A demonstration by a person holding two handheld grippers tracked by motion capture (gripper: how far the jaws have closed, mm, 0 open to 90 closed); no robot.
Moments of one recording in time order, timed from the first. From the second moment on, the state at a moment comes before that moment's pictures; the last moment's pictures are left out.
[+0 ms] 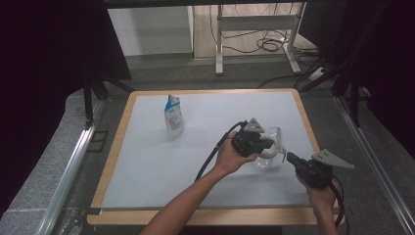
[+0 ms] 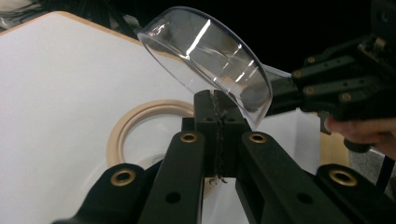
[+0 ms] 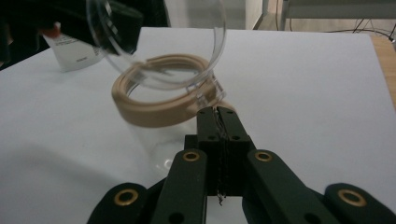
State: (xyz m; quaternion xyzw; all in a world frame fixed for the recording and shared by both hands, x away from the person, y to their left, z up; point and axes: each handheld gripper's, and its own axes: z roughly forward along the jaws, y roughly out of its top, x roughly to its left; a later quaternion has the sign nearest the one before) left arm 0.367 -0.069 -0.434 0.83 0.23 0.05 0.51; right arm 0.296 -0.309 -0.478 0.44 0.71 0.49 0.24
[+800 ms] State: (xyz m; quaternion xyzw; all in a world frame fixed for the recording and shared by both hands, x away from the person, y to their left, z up) left arm 0.353 -0.019 -0.439 0.82 0.24 0.07 0.52; right arm 0.276 -0.290 -0.495 0.40 0.74 0.49 0.23
